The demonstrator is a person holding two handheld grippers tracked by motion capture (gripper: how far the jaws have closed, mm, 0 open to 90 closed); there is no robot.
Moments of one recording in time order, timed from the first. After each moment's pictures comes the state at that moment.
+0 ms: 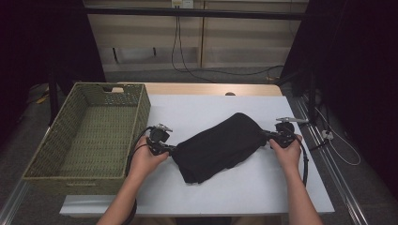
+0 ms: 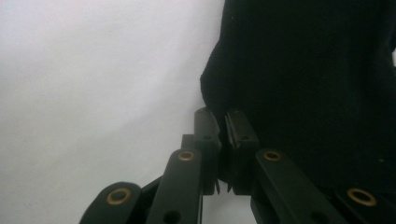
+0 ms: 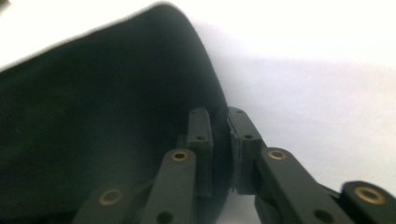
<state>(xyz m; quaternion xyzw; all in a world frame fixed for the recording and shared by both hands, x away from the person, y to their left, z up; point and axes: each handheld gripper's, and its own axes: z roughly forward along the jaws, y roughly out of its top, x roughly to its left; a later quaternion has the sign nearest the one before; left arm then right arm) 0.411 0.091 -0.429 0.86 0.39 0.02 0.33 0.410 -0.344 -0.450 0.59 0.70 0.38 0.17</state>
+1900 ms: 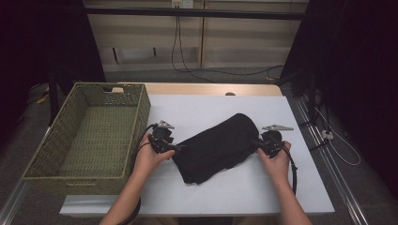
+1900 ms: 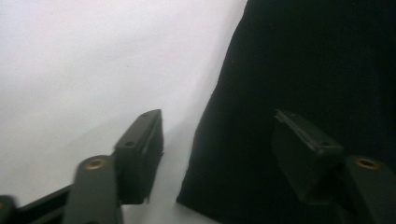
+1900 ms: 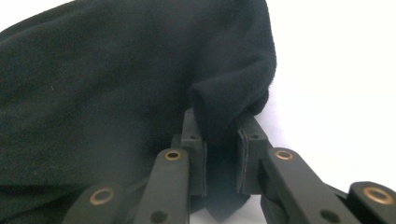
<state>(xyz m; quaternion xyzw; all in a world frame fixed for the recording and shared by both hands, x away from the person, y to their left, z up) 0.425 0.082 -0.442 0.85 0.38 0.06 0.36 0.385 -0.299 -0.455 0.57 0.72 0.34 0.20</state>
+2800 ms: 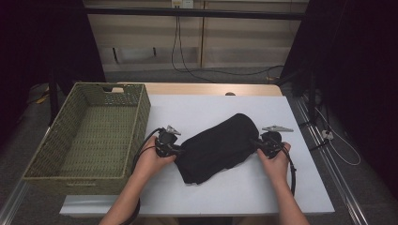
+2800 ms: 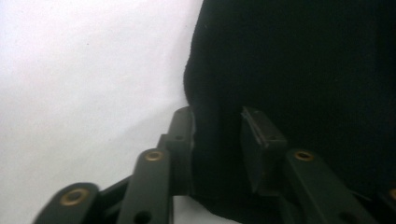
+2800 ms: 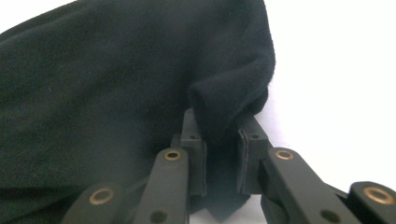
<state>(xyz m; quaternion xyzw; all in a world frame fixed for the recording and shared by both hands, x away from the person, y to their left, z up) 0.414 0.071 -0.443 0.88 0.36 0.05 0.32 0.383 -0.296 -0.456 0.58 0.71 0.34 0.21</state>
